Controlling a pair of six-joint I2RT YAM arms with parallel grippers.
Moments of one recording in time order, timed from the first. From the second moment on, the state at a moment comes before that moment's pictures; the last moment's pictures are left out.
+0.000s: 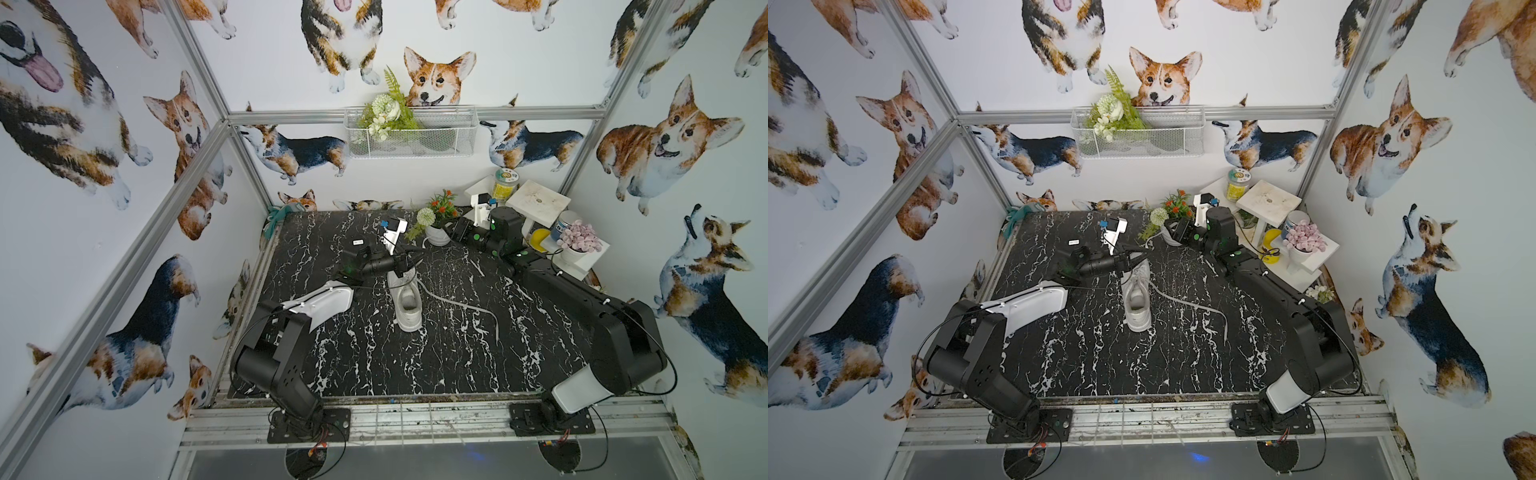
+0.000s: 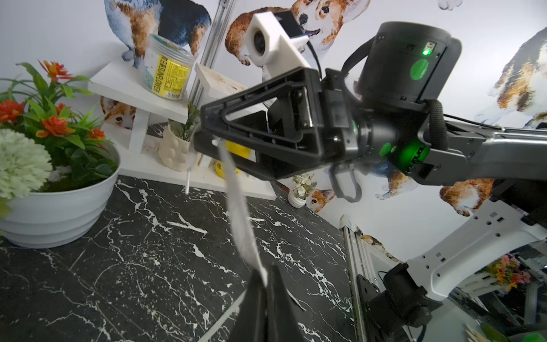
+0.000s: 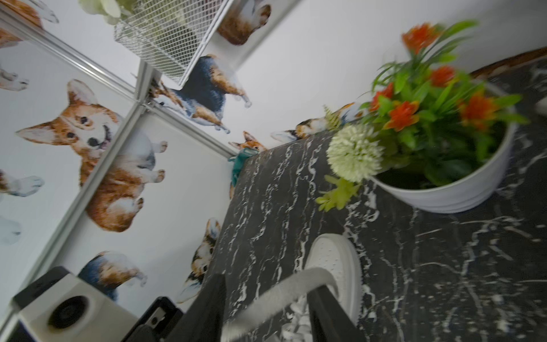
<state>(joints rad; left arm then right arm) -0.38 1.64 0.95 0.62 0.89 -0.49 0.35 1.55 1.18 0.10 -0.29 0.70</state>
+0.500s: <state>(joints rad) -0.30 1.75 1.03 0.46 0.95 -0.65 0.43 1.24 0.97 -0.42 0.22 0.34</state>
